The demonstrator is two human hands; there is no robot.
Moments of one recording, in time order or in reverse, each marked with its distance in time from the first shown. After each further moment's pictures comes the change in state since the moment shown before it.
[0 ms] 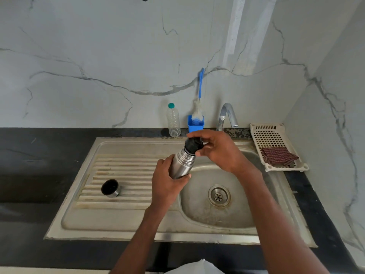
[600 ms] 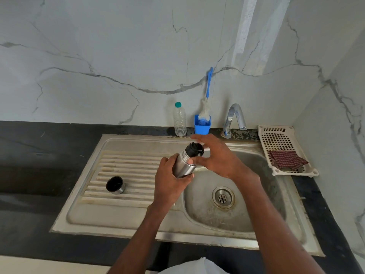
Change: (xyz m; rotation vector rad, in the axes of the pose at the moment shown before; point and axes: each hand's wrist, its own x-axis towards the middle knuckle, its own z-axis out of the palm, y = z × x) left_hand 0.004 0.001 -0.005 0.012 -0.001 -0.005; right_hand 0.001 -0.002 0.017 -0.235 -0.084 -0.018
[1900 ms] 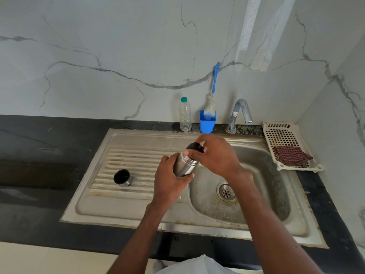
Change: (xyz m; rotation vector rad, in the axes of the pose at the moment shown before) left_hand -0.017 -0.007 -0.025 0.035 -0.017 -0.006; right_hand -0.007 -0.020 0.029 -0.195 0.108 0.072
